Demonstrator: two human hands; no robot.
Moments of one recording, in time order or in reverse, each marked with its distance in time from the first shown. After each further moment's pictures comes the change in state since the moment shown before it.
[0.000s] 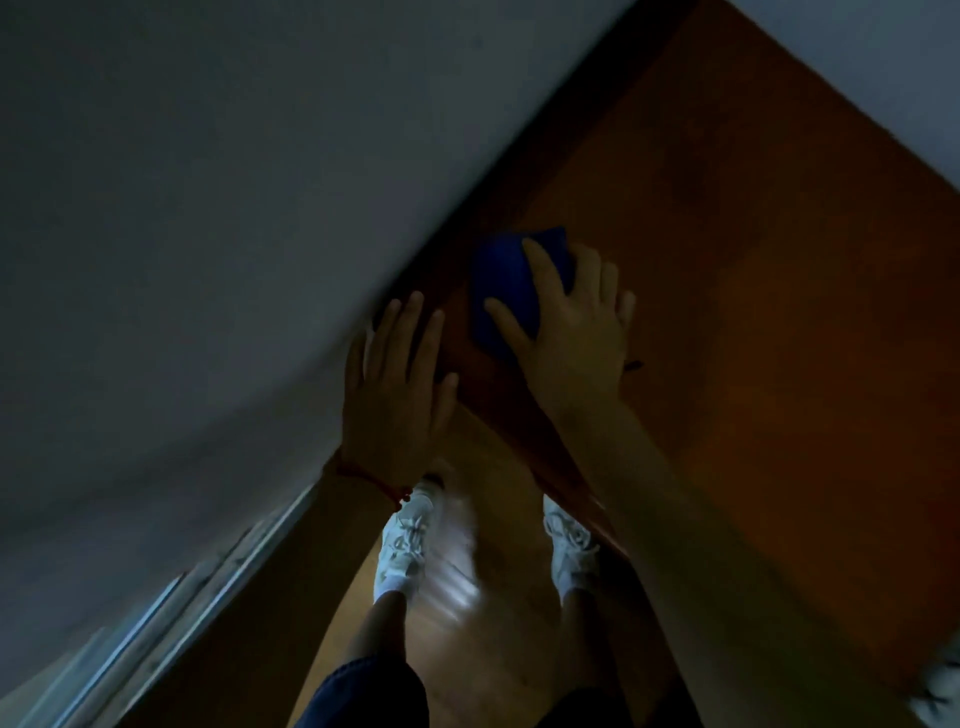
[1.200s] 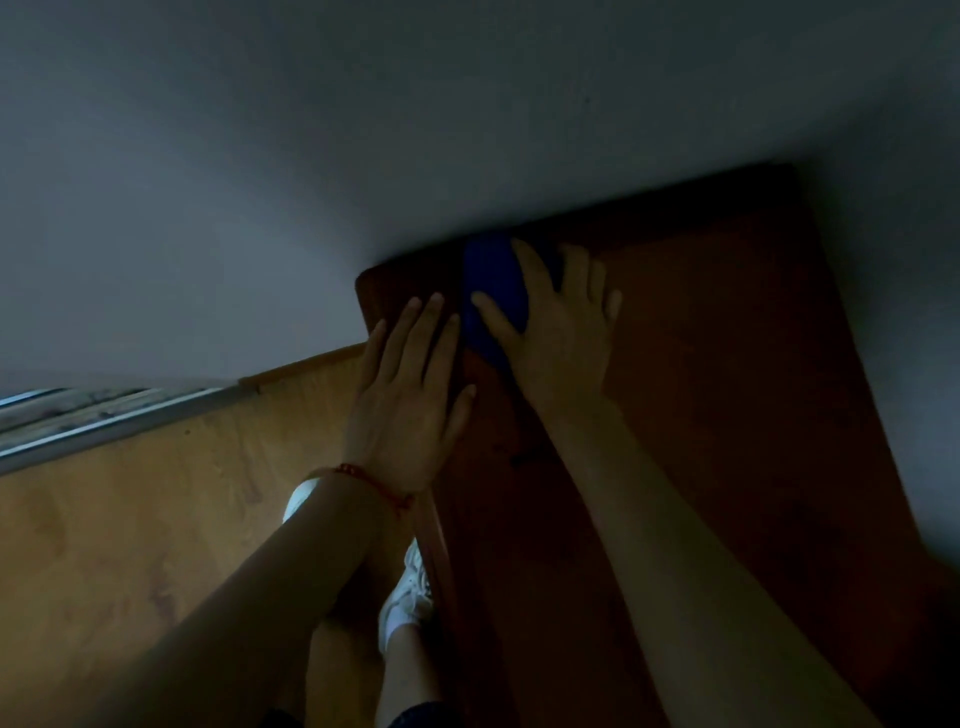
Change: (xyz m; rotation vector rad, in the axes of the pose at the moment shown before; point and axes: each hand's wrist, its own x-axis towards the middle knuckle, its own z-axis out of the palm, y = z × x) left_hand 0.021 0.092 0.021 0.023 0.159 -0.441; right_hand 0.070 0.027 0.000 0.018 -0.120 -0.557
